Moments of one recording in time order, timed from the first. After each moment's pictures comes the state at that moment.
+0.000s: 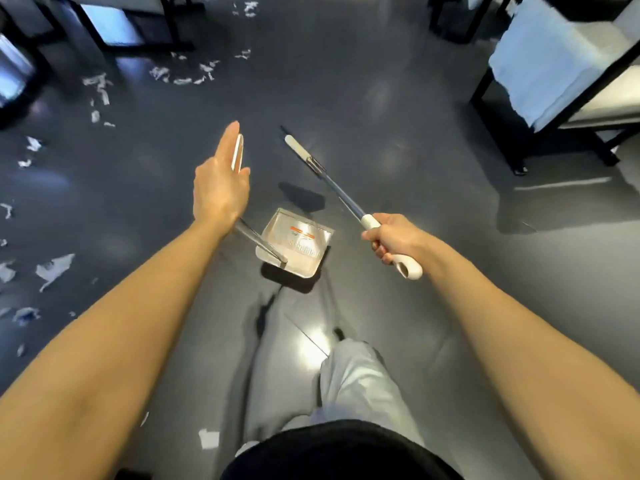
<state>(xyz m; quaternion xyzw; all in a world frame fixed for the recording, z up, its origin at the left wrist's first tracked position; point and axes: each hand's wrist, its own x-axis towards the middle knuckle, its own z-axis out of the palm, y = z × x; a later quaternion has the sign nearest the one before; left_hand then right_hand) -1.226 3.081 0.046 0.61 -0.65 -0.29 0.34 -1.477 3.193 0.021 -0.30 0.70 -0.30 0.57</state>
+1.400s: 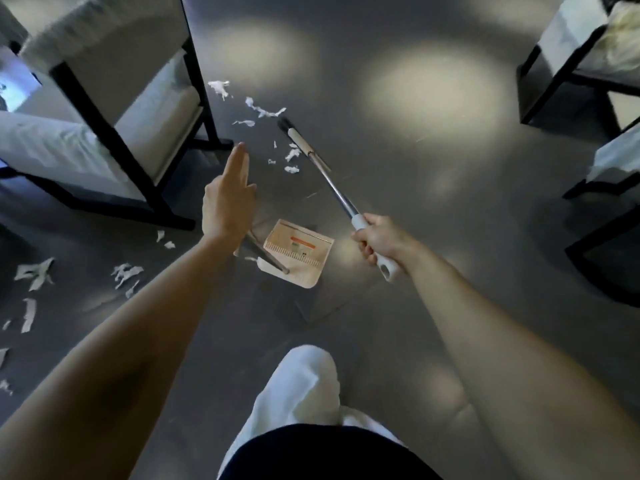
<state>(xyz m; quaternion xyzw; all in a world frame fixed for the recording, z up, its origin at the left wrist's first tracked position) -1.536 1.425 0.047 0.67 -0.54 -0.30 0.41 -1.779 1.465 0.045 -0.40 0.65 -0.26 0.60</state>
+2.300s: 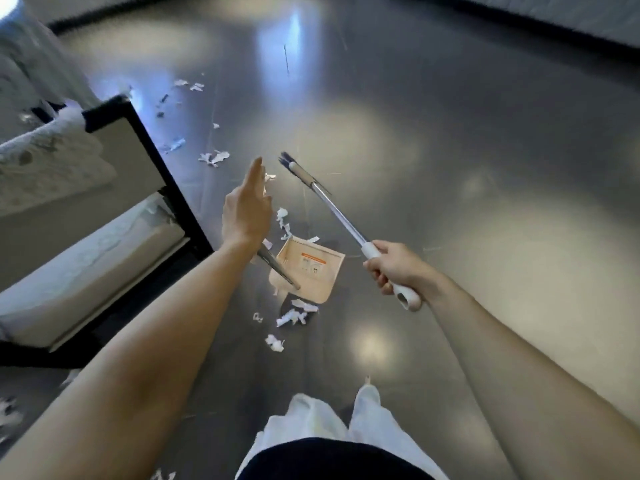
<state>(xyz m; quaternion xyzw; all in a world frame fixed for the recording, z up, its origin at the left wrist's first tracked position) -1.628 0.493 0.038 0.82 -0.43 -0.10 0.37 -1.876 0.451 0.029 -0.55 0.54 -0.10 0.63</state>
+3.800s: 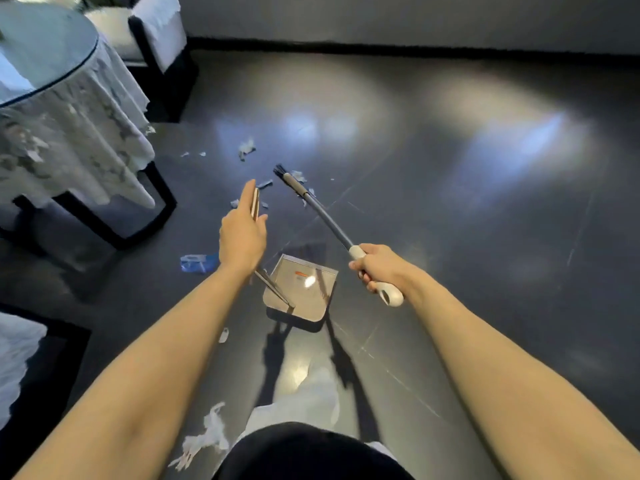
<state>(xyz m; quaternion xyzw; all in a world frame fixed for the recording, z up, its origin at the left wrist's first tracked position) -0.872 -0.618 0.026 0.92 -0.01 0.01 0.40 -0.963 -0.833 0.022 -0.73 0.28 0.21 0.58</state>
